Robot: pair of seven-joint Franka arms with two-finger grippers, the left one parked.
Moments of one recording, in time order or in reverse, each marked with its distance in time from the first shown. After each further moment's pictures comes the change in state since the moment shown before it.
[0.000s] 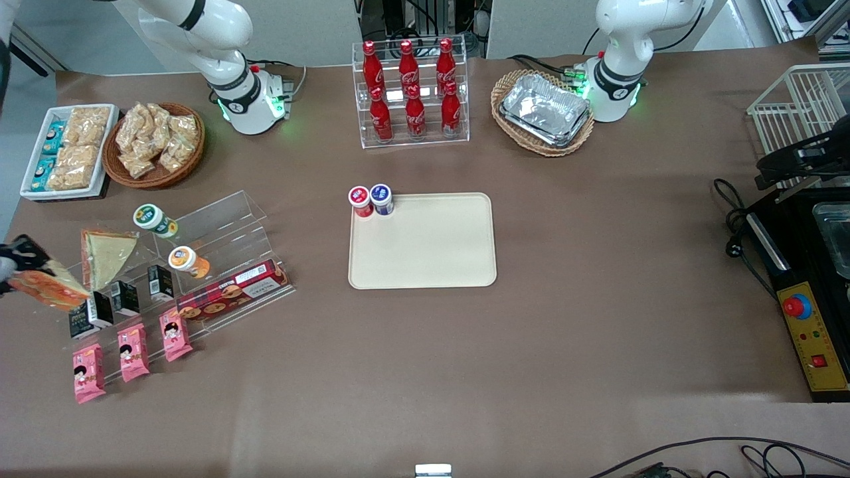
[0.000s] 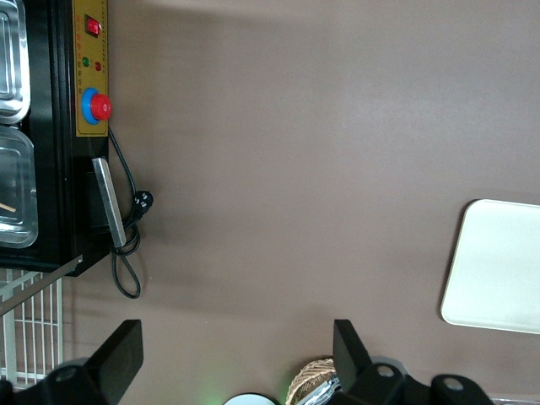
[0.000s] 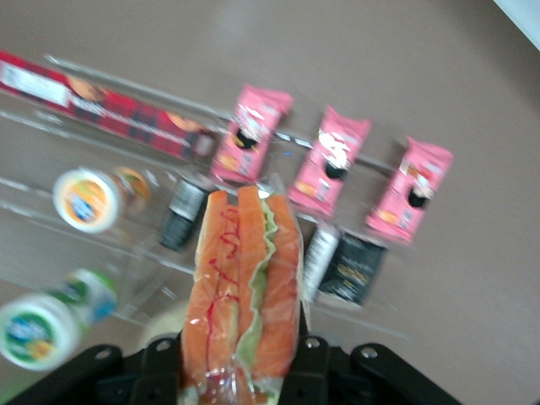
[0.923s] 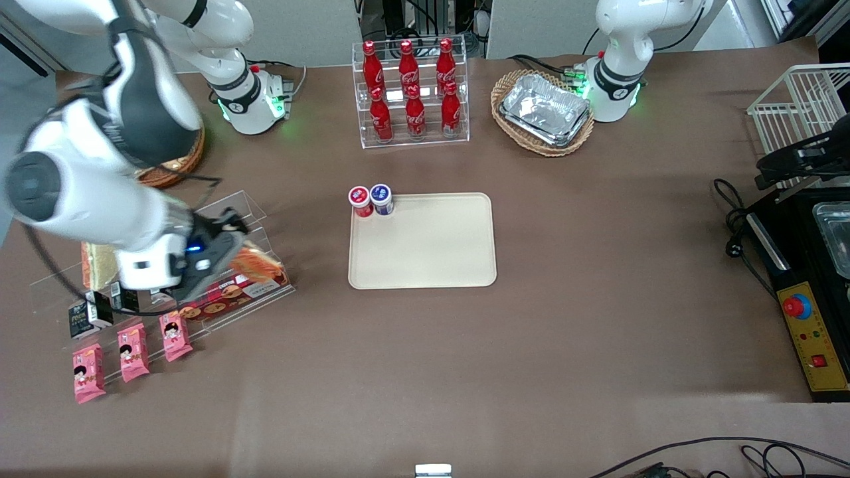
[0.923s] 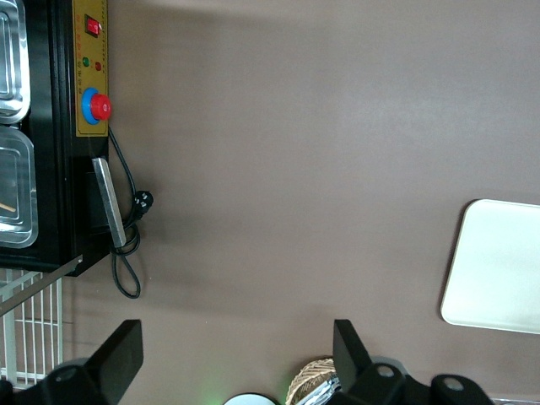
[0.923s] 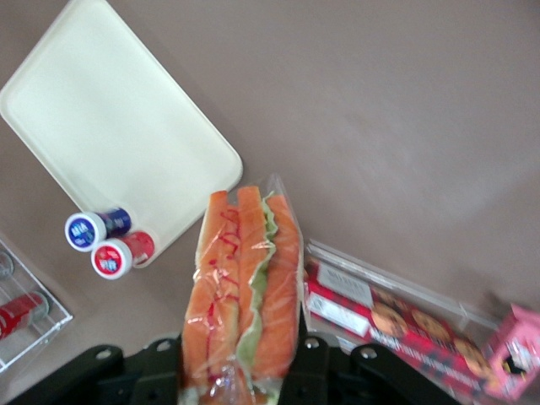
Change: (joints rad) arm 0.116 -0.021 0.533 0.019 0.002 -0.087 0.572
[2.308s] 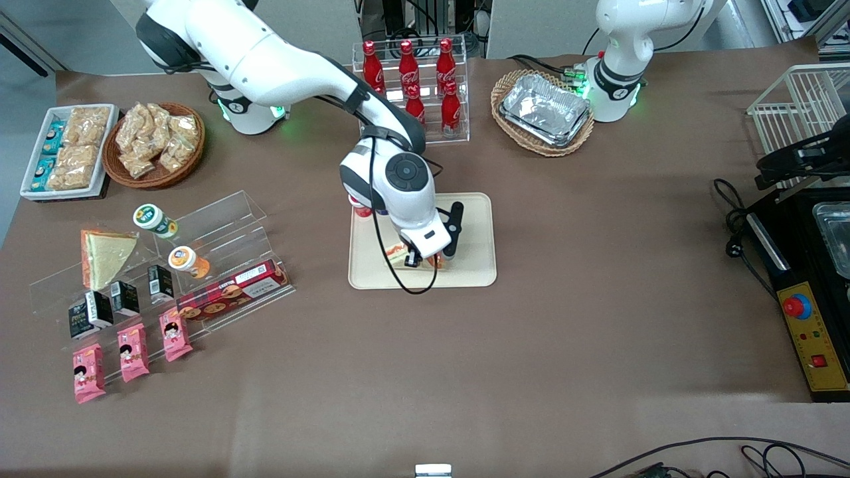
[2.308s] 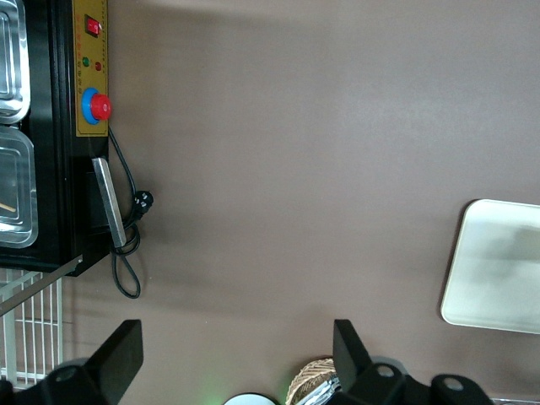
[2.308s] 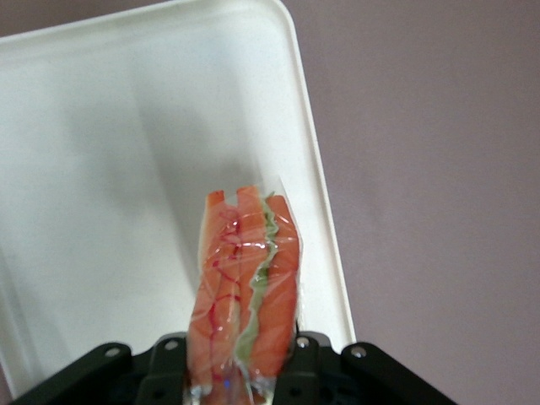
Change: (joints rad) arm 0.532 0.422 0.000 -0.003 -0.351 0.499 0.128
